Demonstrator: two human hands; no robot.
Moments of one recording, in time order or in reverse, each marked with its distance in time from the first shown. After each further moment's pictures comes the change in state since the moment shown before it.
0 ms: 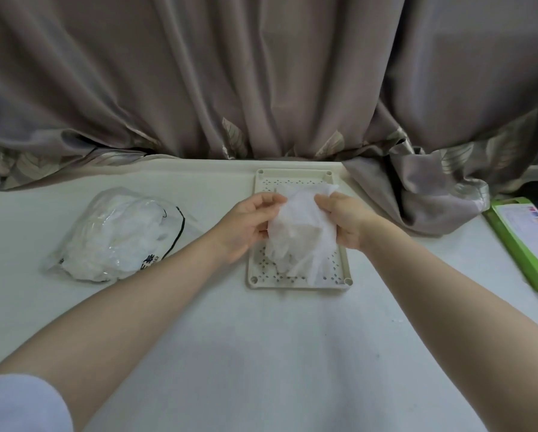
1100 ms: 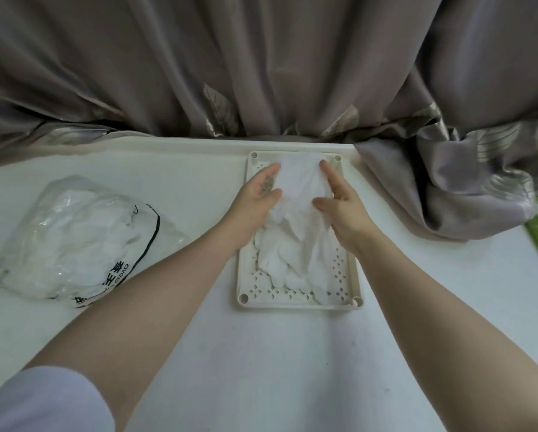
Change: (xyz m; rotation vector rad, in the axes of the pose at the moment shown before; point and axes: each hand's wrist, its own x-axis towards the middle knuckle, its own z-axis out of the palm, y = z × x) left_hand 0.106 -0.044 -0.018 0.170 0.186 0.044; right_hand 0.082 0.027 -0.026 -0.088 0.072 -0.264
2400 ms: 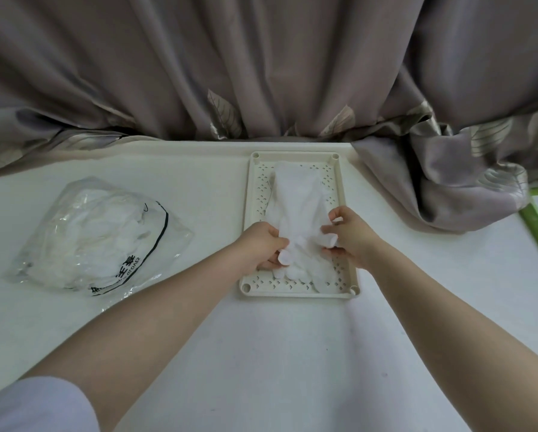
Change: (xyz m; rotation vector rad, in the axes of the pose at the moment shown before) left_hand -0.055 -0.002 0.021 0.301 -0.029 -0.504; right_hand -0.039 0.007 -0.015 -0.261 0.098 0.388
